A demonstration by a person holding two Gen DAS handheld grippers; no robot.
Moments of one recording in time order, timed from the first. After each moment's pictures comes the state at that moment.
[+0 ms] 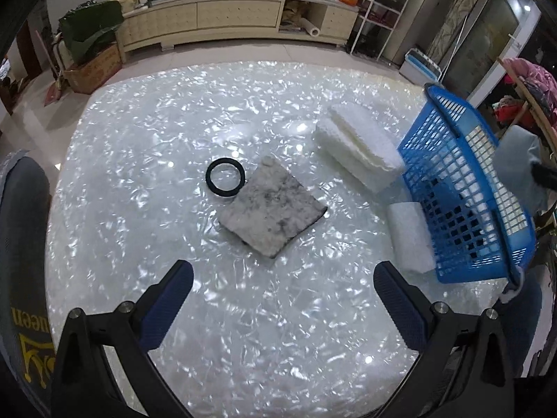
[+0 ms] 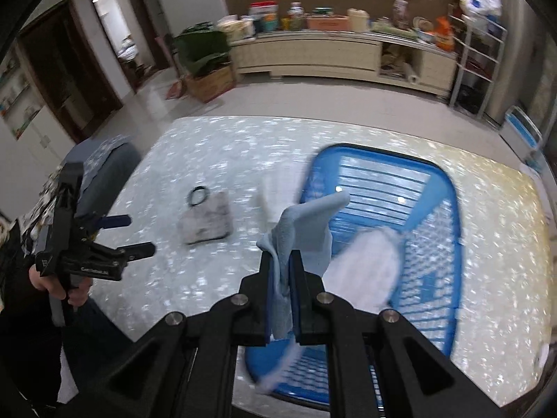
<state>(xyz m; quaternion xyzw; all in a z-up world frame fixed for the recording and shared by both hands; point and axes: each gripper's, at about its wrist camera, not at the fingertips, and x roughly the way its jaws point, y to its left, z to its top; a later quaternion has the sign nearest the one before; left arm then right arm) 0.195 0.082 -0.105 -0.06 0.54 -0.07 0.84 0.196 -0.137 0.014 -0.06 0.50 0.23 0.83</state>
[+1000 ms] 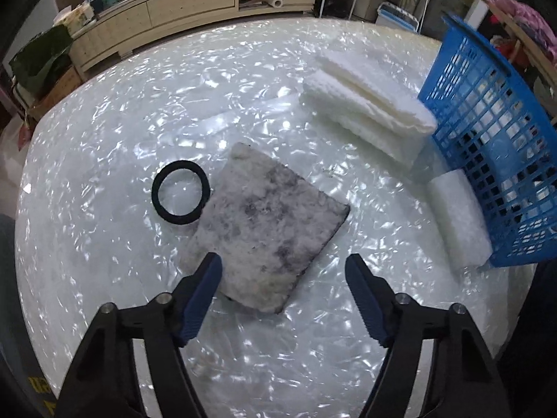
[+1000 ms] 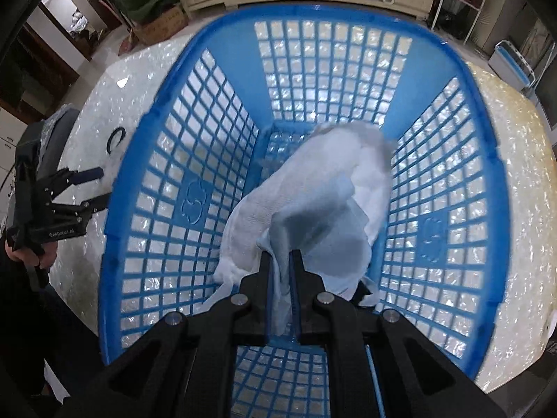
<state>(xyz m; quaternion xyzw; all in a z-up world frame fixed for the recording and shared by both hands) 0.257 0.046 -0.181 0.04 0.56 -0.13 0.81 0.238 -0.153 -0.088 -0.07 0.63 0.17 0.75</state>
